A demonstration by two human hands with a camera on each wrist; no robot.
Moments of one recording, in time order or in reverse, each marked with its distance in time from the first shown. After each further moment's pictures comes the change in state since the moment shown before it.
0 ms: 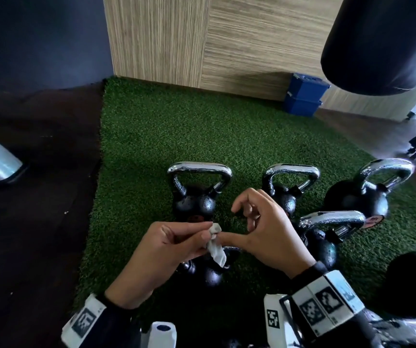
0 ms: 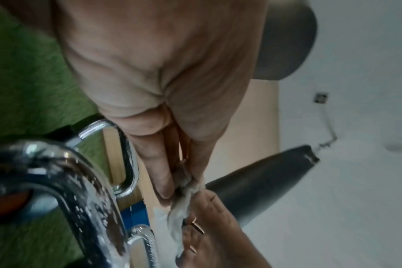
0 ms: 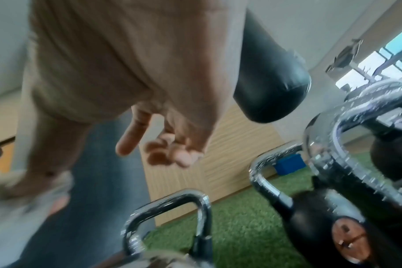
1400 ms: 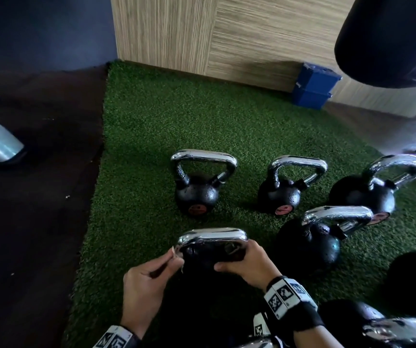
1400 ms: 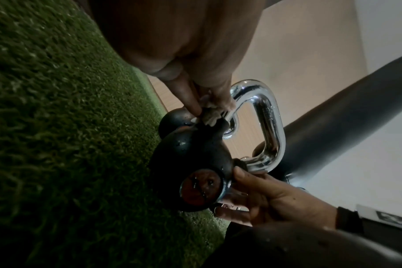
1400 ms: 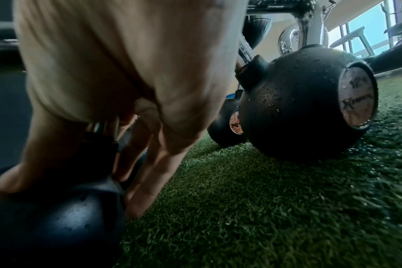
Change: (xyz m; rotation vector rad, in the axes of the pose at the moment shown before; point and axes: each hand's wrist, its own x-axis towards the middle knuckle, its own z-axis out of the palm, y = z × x) left_hand -0.029 -0.138 -0.044 0.312 0.576 0.073; right_hand -0.040 0.127 0.079 0.136 -0.343 0.518
